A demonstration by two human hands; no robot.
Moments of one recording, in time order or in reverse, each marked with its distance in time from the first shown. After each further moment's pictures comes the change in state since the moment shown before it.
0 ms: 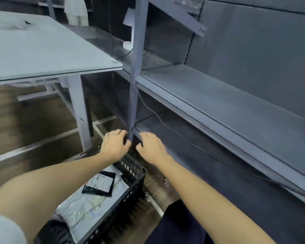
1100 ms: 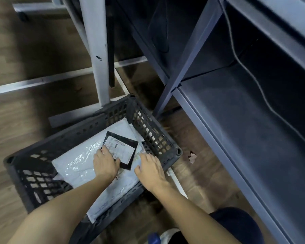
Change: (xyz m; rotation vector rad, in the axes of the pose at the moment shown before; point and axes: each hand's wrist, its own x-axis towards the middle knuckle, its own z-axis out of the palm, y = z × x) left_hand -0.078 -0.184 0.241 -0.069 -0.339 -0.769; right_hand 0.039 -0.003 0.271 -0.031 -0.492 0.022
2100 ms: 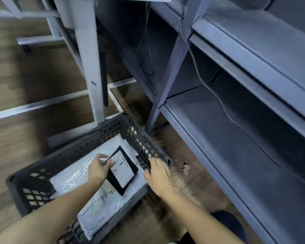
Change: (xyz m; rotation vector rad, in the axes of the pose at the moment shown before) left_hand 0.003 0.011 -0.045 -0.765 -0.040 -0.085; right_hand -0.030 0.028 -0.051 0.077 0.160 0.061
